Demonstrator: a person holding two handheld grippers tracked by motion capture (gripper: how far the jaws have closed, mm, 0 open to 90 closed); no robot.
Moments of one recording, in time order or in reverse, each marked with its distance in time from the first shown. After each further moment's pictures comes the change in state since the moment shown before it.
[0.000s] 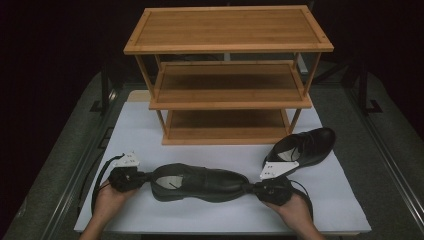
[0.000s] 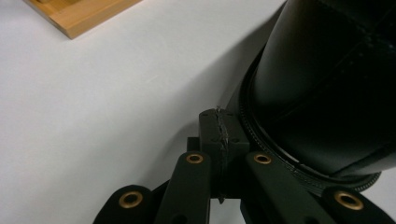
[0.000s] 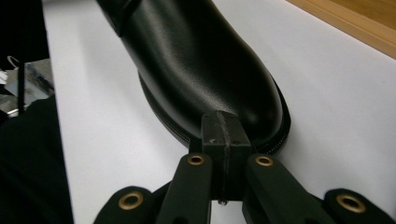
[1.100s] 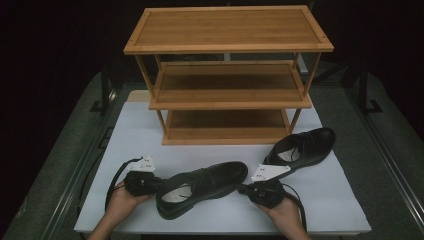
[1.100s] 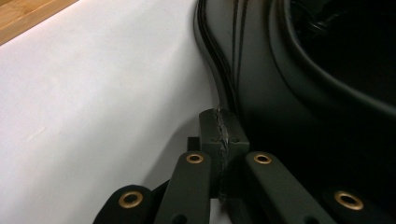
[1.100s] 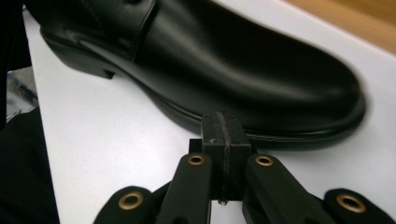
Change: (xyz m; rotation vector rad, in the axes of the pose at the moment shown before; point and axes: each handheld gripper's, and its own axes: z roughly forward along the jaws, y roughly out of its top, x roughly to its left) left arm -0.029 0.024 0.028 0.011 -0.170 0.100; right arm 0.016 0.002 0.019 -0.013 -0.052 0.028
